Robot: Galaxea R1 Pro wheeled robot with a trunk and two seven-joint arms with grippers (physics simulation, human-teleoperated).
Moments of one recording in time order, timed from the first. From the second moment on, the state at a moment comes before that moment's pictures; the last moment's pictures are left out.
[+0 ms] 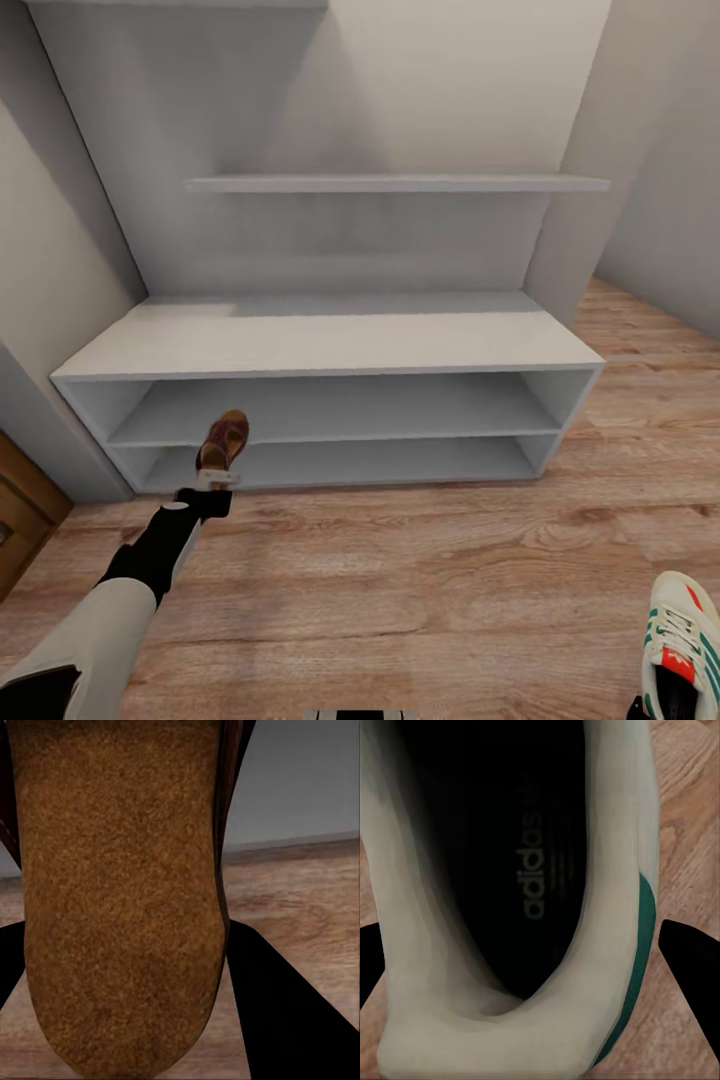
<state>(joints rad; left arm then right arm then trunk) -0.77 0.08 0.19 -0.57 -0.29 0.26 -0.07 -0.29 -0.21 -0.44 -0.22 -0.20 -0.57 -0.17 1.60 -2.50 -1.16</state>
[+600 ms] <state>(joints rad) -0.76 0.07 0.18 -0.61 -0.29 0.26 0.13 -0.29 -0.22 -0.44 -0.22 -0.19 -0.57 -0.17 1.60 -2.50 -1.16</state>
